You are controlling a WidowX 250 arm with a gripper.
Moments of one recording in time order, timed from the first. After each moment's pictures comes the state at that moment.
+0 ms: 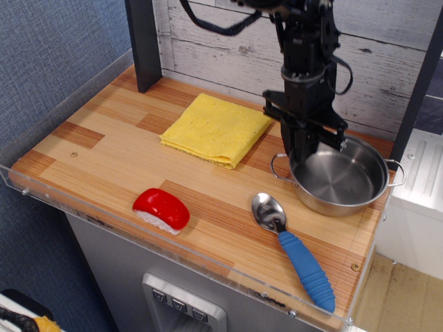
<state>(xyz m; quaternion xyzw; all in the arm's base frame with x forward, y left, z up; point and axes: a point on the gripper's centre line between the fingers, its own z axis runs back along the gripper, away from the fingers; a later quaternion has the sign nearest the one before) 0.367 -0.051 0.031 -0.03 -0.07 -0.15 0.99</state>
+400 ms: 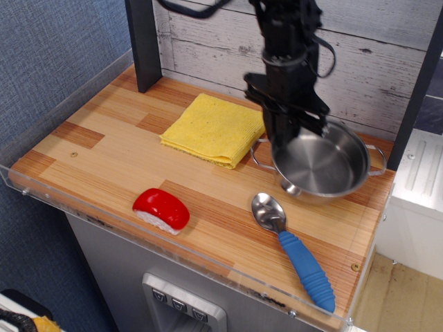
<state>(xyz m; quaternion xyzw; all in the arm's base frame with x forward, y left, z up) 0.356 -0.029 0.056 -0.02 -0.10 -0.13 0.99</state>
